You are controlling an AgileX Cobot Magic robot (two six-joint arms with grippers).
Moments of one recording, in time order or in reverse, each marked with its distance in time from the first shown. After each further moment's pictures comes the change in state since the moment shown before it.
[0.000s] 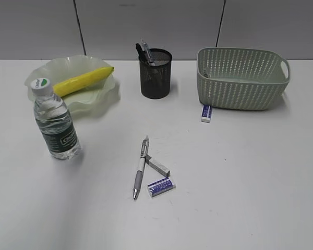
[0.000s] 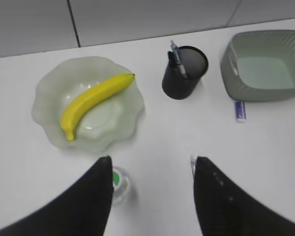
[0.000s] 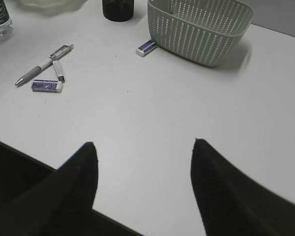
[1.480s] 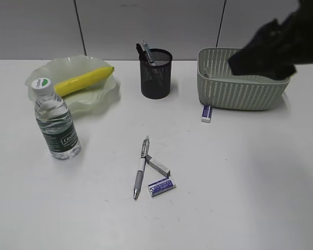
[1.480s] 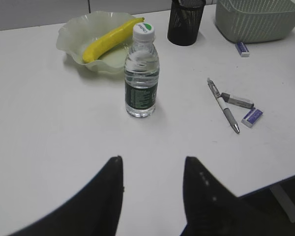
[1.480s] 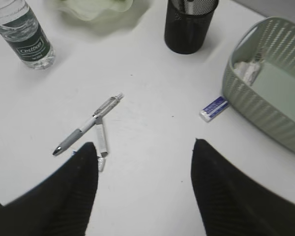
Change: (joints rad) left arm 0.000 -1.387 1.200 -0.022 -0.148 0.122; right arm 0.000 1.183 -0.478 0.237 -0.435 -0.218
